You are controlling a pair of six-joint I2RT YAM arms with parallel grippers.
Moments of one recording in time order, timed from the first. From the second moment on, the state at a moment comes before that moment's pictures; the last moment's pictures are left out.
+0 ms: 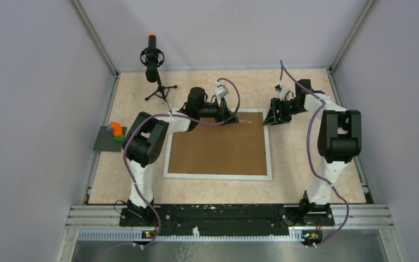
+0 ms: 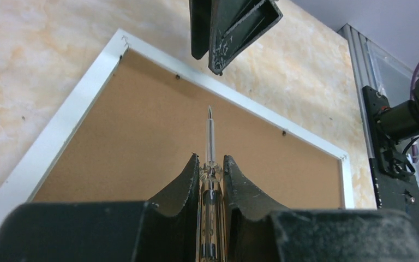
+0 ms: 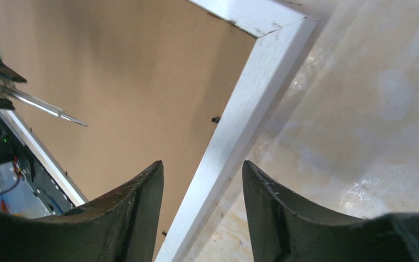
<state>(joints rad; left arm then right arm) -0.48 2.04 1.23 0.53 0.97 -0.21 0.00 1.93 1.36 -0.64 -0.73 -0.15</state>
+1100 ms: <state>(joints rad) -0.50 2.11 1.20 0.52 0.95 -0.08 0.15 1.91 1.21 -0.42 -0.66 -0.10</state>
